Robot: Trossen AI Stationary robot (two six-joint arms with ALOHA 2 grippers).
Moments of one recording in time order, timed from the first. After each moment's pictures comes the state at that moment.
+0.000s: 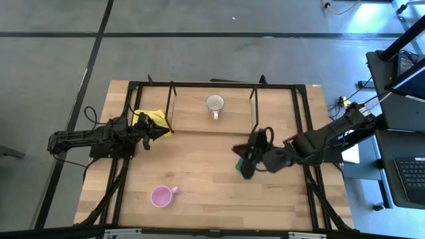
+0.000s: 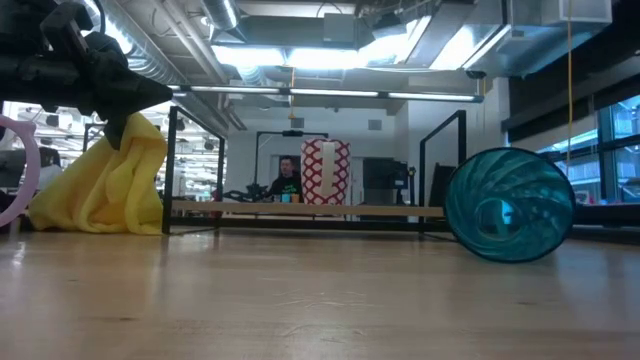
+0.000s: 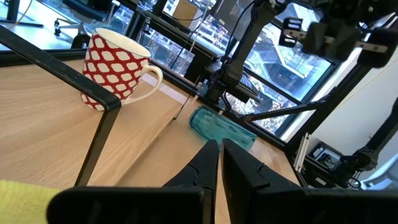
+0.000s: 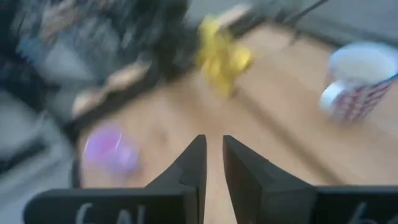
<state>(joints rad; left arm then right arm) 0.15 0.04 0.01 0.01 0.01 -0.54 0.47 1.40 1.29 -0.50 0.70 0.80</state>
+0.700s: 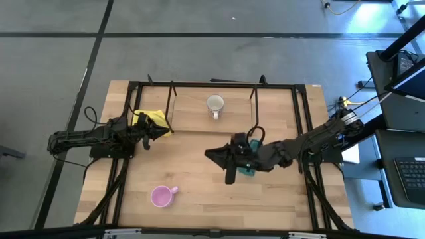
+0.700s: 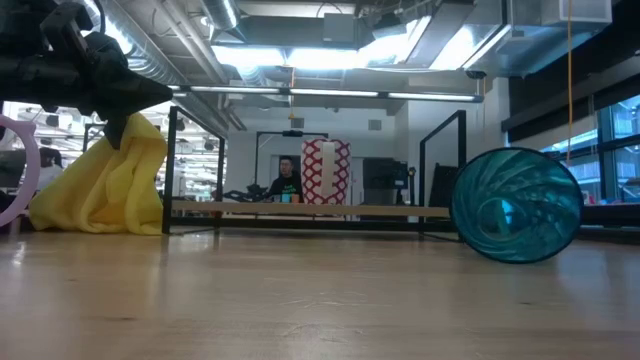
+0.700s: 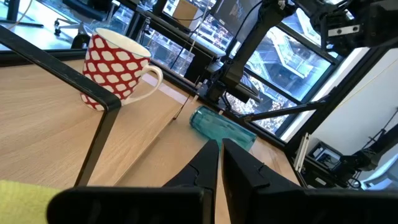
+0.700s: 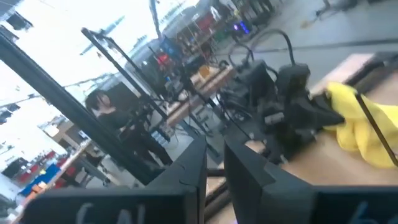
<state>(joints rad) 0.15 0.04 0.01 0.01 0.01 -0.54 0.44 1.60 1.29 0.35 0.58 0.69</state>
